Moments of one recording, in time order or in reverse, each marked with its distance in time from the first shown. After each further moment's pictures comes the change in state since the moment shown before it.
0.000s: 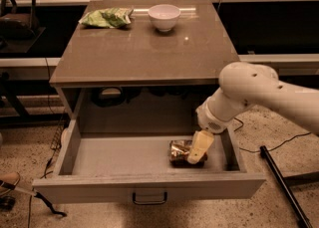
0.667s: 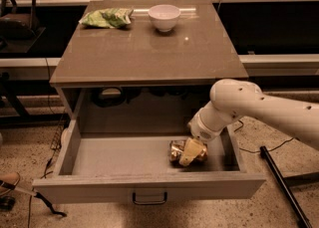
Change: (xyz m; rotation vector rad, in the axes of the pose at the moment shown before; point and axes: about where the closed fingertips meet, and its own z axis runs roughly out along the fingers) arm 0.002 -0.004 0.062 -0.033 -0.033 0.029
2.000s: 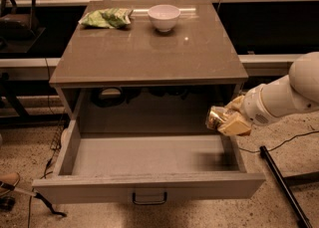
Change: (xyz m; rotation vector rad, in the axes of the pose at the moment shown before) arm 0.039 -0.012 -0.166 0.231 -0.151 0.048
